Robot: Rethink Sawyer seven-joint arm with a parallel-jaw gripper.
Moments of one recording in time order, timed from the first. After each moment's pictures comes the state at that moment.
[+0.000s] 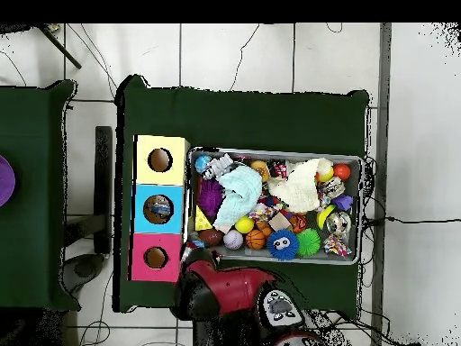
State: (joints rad) arm -0.23 -0.61 0.08 2.12 -0.36 -0.18 2.26
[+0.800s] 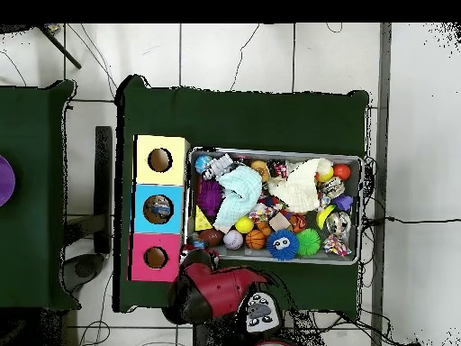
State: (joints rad) arm -0.11 -0.61 -0.02 2.08 -0.41 -0.19 2.26
